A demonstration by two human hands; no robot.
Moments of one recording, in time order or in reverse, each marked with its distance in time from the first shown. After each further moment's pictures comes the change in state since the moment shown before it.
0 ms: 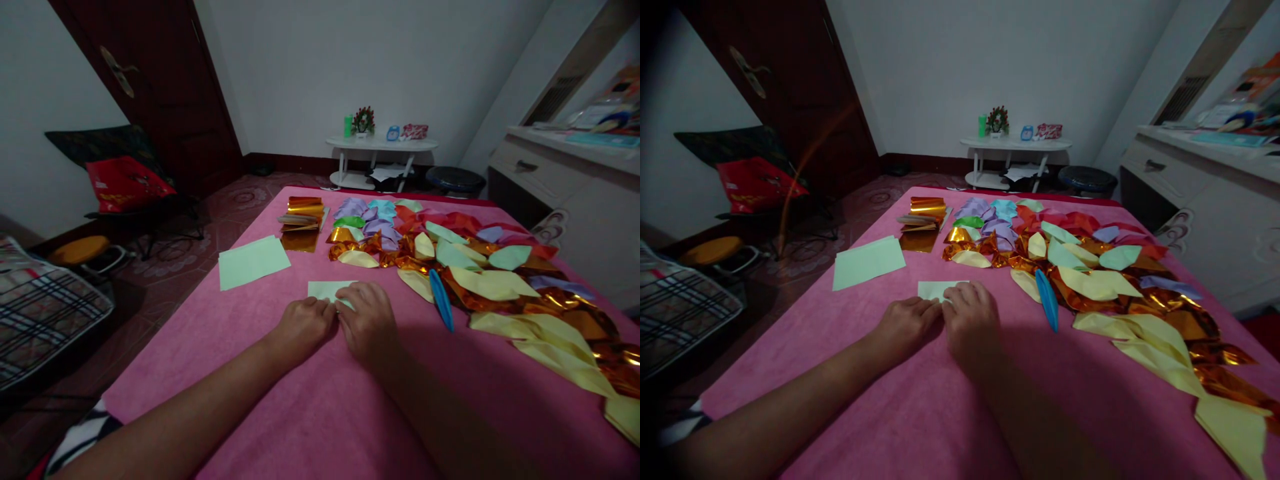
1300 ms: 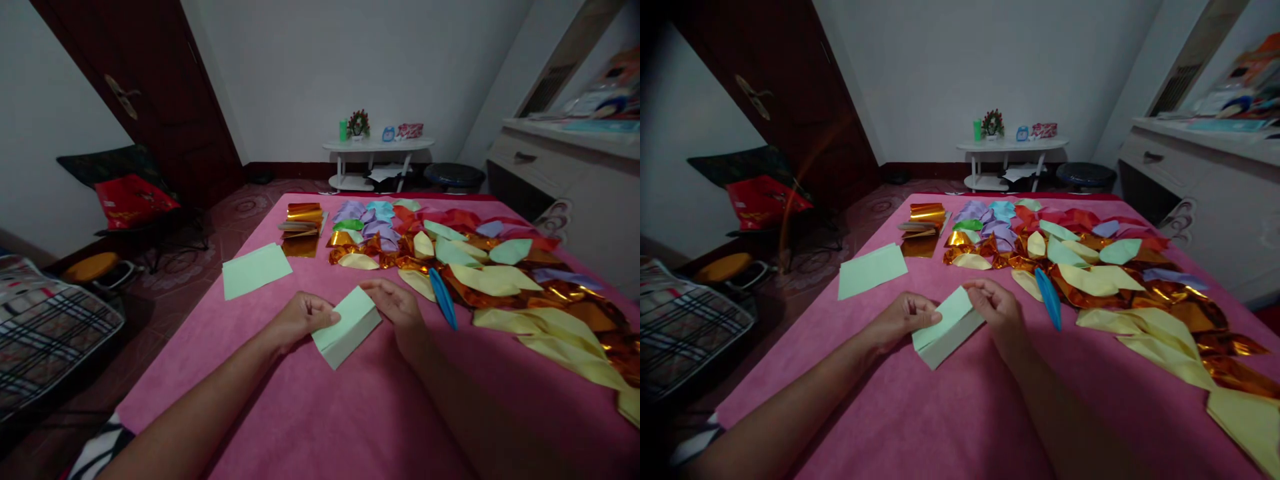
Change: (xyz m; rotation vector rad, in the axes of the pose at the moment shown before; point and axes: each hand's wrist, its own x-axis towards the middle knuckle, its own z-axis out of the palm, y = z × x) left_hand 0.006 -0.016 -0.006 -1.802 -0.154 -0.561; right_hand -0.002 0.032 -0.011 1.261 0.091 0.660
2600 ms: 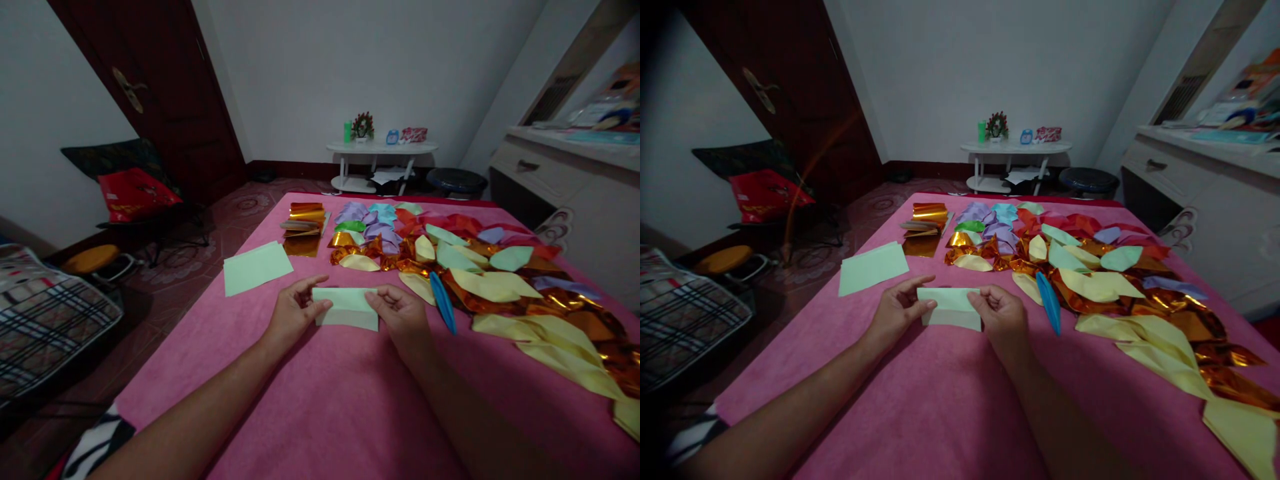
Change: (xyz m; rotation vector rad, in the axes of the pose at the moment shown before) left_hand 0.007 -0.007 -0.001 0.065 0.416 0.378; right_hand -0.001 0.004 0.003 -0.134 0.147 -0.062
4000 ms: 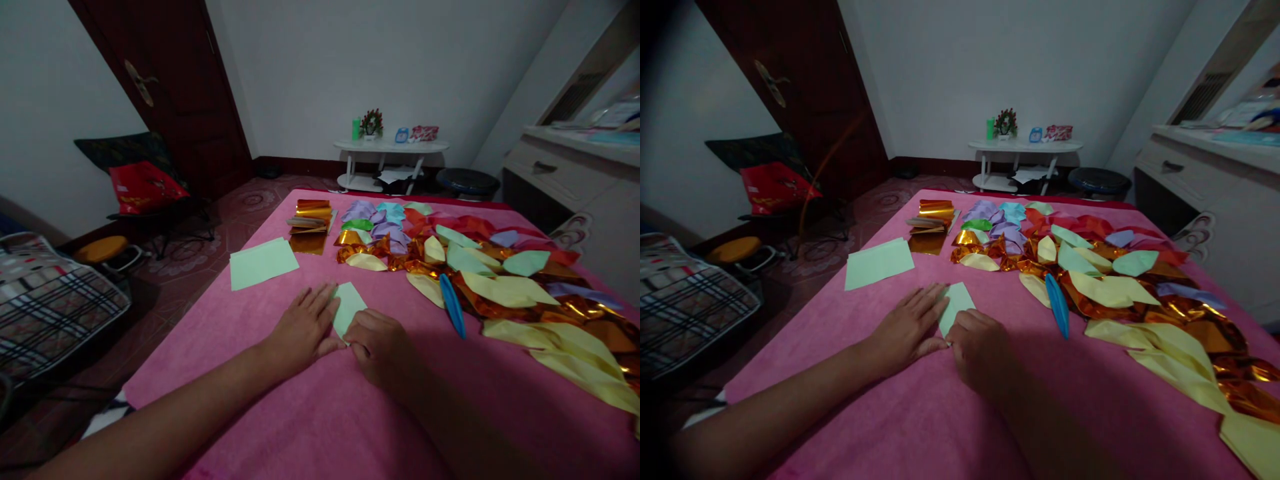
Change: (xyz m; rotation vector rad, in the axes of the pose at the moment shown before) left_hand -0.026 0.003 -0.013 1.278 -0.452 0.552; right_hand -0.028 0.003 0.016 -0.825 -0.448 -0.639
